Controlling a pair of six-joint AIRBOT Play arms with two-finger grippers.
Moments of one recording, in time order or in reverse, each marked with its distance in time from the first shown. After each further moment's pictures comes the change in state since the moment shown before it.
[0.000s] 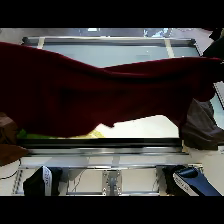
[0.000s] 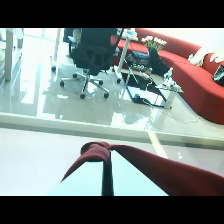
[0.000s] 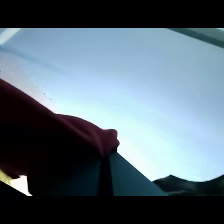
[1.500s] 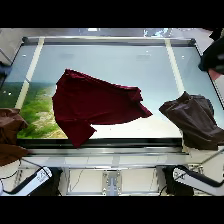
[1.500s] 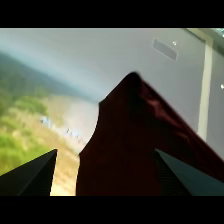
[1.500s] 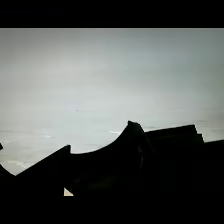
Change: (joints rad) left arm -0.092 -0.535 -0.229 0.340 0.200 -0.031; right arm -0.497 -0.346 -0.293 -0.077 -0.269 0.023
